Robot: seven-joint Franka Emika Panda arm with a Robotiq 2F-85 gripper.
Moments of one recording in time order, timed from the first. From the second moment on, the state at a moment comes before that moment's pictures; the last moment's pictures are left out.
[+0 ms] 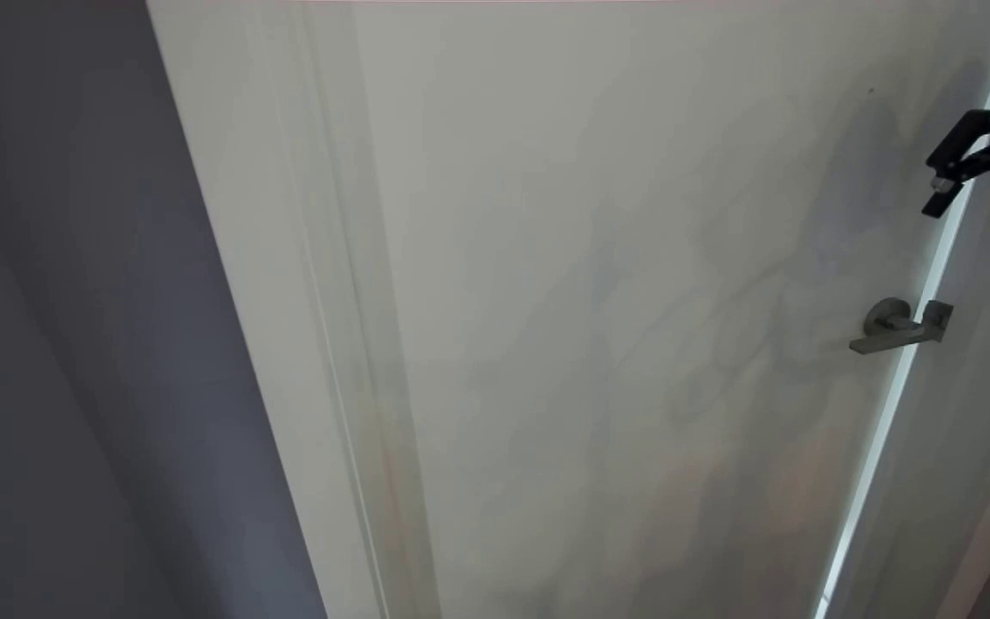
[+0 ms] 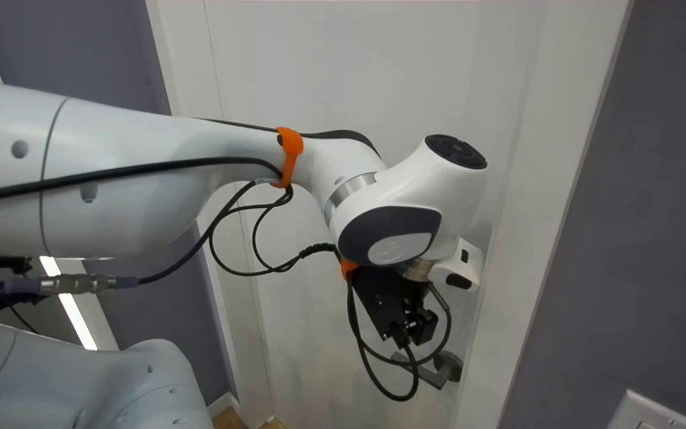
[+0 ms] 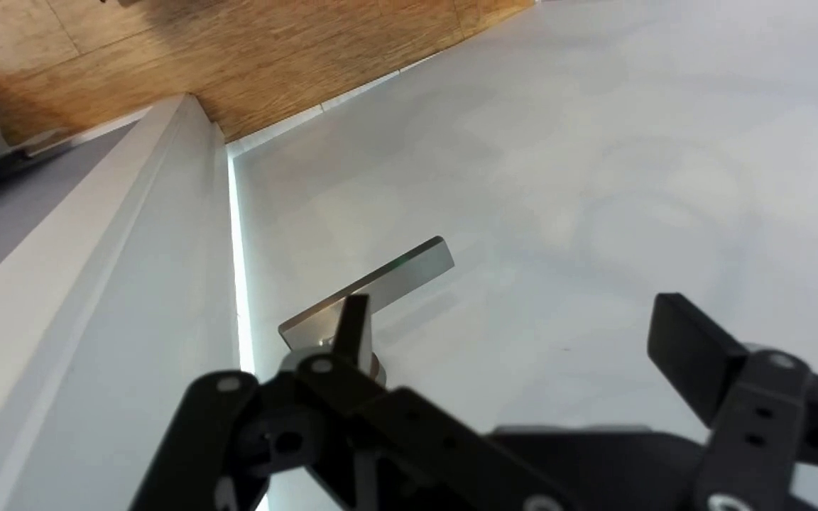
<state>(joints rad) -0.32 -0.64 -0.29 -2.51 0.15 1.92 -0.08</state>
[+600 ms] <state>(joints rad) -0.32 -0.70 -0.23 -2.49 0.11 1.86 -0.01</state>
